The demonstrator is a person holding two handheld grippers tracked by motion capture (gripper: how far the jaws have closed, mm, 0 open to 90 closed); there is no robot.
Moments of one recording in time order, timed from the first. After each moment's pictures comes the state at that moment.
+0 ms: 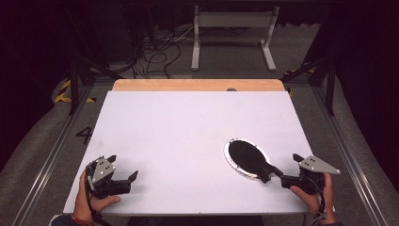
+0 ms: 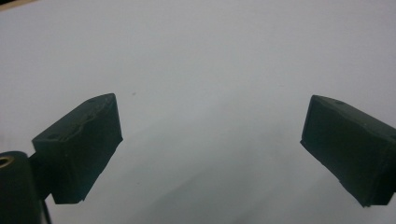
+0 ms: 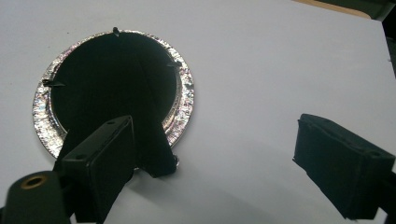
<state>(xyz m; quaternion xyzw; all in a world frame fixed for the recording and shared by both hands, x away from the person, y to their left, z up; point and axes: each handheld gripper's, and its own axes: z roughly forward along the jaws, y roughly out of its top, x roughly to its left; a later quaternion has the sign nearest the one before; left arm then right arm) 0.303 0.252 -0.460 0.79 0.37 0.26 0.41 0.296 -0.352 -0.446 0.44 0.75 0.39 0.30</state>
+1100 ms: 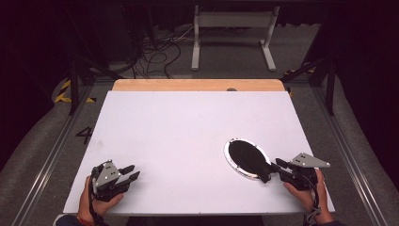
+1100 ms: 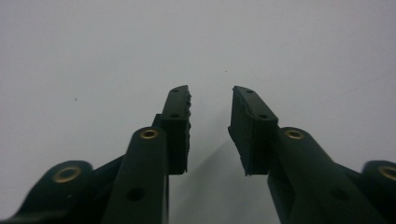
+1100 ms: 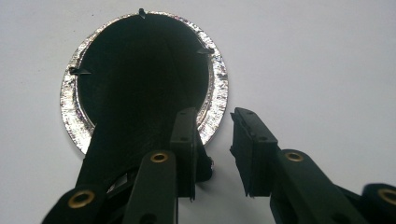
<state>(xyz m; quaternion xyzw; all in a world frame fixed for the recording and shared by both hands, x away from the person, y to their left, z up) 0.298 0.241 -0.459 0.83 0.32 0.20 0.41 0.307 -0.339 -0.447 0.43 0.78 0.38 0.24</state>
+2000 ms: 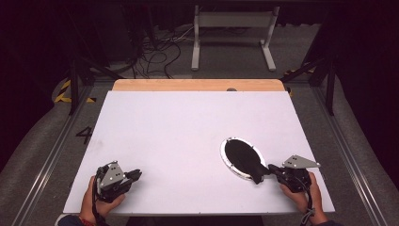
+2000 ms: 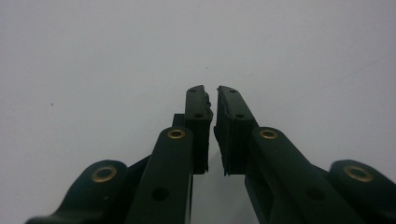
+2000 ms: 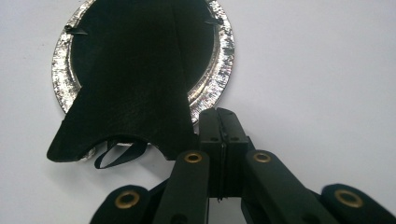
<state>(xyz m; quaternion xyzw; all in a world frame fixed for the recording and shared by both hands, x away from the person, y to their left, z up) 0.298 0.230 -0.458 0.85 0.30 0.19 0.40 0.308 -0.322 -0.457 0.43 0.80 0.35 0.22</state>
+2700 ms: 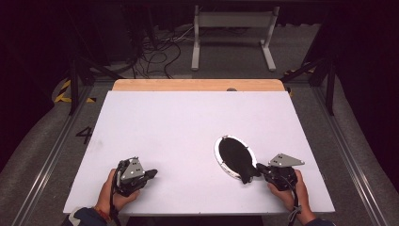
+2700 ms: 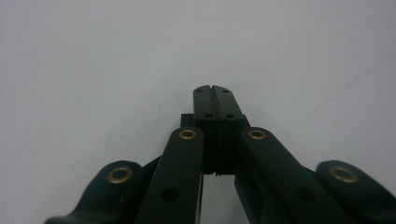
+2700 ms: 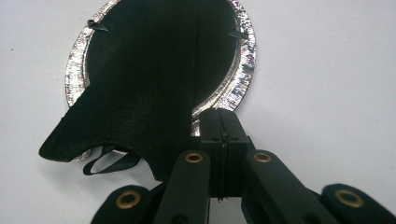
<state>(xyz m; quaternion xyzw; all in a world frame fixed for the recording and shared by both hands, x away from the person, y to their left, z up) 0.321 0.183 -0.458 0.87 0.26 0.14 0.39 0.315 -0.287 -0.458 0.41 0.81 0.35 0.22</state>
